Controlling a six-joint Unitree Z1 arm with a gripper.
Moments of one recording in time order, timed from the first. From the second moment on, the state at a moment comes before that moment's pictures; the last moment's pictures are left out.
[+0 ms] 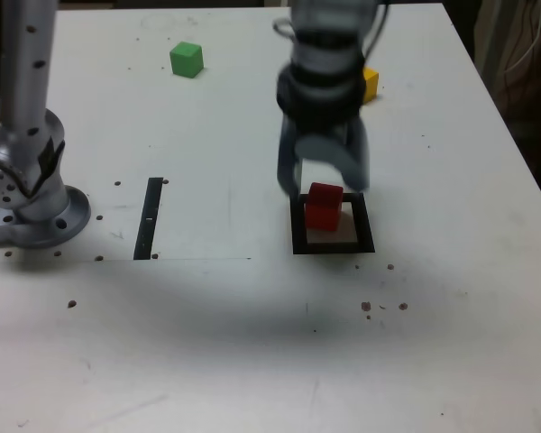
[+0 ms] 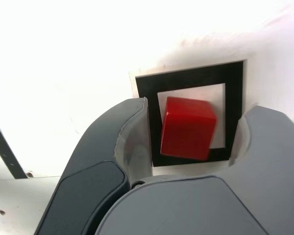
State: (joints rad) arm -0.11 1.91 -1.42 1.11 0.19 0.01
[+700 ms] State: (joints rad) arm 0.30 1.94 -1.78 1.37 0.23 0.63
